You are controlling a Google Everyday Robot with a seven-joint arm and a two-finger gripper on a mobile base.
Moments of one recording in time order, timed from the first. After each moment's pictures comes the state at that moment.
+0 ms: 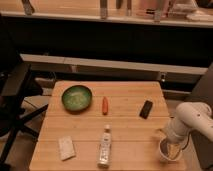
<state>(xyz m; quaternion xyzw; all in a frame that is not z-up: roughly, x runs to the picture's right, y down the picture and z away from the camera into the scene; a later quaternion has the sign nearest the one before) 0.306 0.291 0.728 -0.39 -0.13 -0.02 0.91</state>
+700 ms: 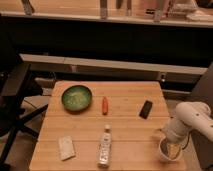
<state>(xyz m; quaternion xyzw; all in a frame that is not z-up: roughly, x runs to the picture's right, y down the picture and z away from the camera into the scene) 0.307 0.291 0.729 -0.40 -0.13 -0.02 0.91</state>
